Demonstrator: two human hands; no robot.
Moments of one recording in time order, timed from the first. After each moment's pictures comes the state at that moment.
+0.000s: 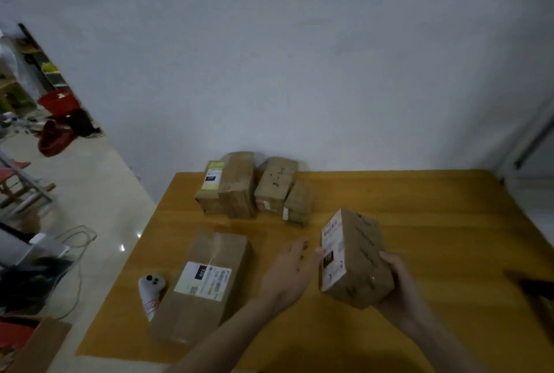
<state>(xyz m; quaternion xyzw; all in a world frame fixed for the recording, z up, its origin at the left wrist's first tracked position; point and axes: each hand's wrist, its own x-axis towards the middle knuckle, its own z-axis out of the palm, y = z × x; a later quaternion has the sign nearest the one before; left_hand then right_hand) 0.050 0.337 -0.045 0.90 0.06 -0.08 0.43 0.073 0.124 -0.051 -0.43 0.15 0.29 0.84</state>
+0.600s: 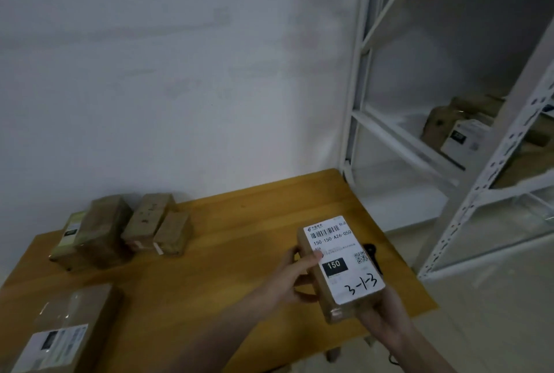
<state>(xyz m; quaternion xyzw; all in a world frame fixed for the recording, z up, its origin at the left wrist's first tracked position) 0.059 0.044 -0.003 0.63 0.03 -0.33 0.70 0.011 -0.143 -0.037 -0.28 0.09 0.16 0.94</state>
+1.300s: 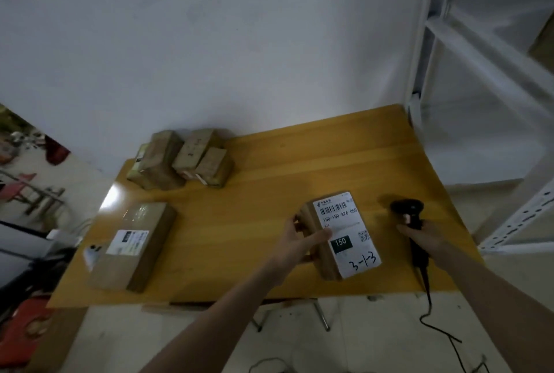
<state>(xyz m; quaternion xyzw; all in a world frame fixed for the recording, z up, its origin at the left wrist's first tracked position) 0.045 0.011 -0.054 0.72 0.19 -0.19 0.64 0.130 -0.254 -0.172 -0.75 0.23 0.25 0.57</state>
